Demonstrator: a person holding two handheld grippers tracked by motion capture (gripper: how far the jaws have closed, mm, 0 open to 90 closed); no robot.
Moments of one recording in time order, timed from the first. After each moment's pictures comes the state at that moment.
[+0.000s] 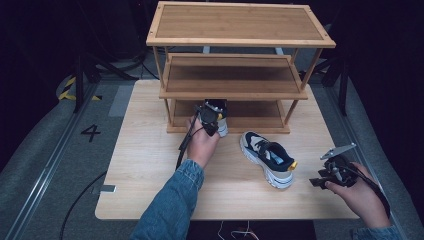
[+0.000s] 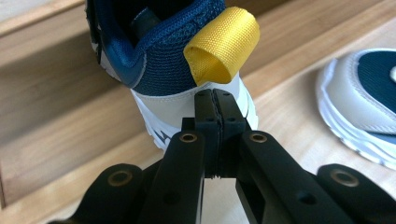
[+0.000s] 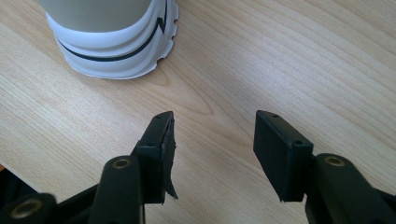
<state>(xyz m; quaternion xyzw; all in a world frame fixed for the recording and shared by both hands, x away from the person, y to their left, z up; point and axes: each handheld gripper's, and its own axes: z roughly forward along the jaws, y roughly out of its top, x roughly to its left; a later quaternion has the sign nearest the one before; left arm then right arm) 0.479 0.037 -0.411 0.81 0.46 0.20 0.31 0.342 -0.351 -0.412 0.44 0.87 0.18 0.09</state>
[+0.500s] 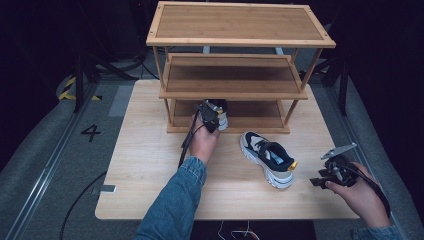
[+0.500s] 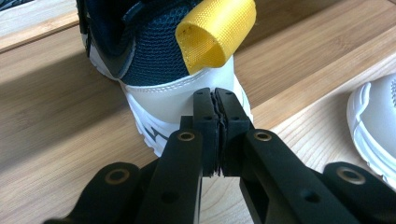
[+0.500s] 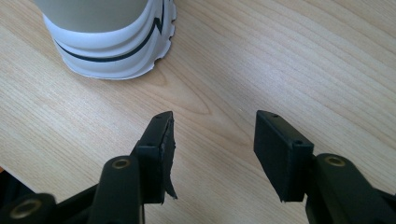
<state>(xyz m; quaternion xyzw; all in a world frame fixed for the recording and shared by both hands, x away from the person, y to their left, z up) 0.498 0.038 -0.429 0.80 0.44 0.21 0.33 0.343 -0.352 -0.413 0.45 0.87 0.18 0.09</state>
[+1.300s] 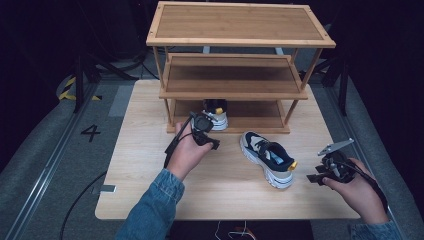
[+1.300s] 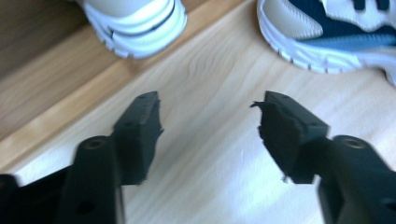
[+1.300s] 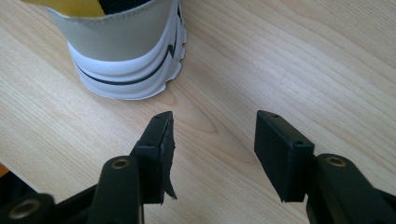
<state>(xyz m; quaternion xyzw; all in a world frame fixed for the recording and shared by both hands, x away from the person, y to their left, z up) 0.429 0.066 -0.380 0.87 0.41 0.10 0.25 0.349 -0.341 -0.402 0.43 0.88 0.19 0.09</state>
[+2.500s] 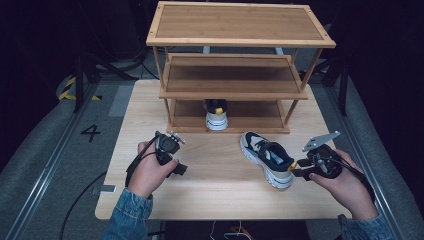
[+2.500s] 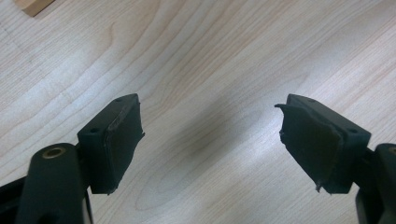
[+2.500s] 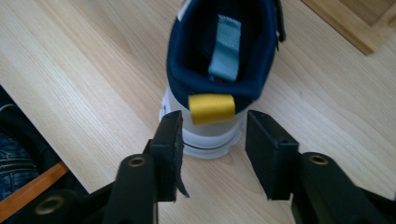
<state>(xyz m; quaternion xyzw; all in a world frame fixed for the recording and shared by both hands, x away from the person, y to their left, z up) 0.380 0.147 -0.394 0.89 0.42 0.07 0.16 0.347 -0.287 -0.364 0.35 0.90 0.23 0.10</state>
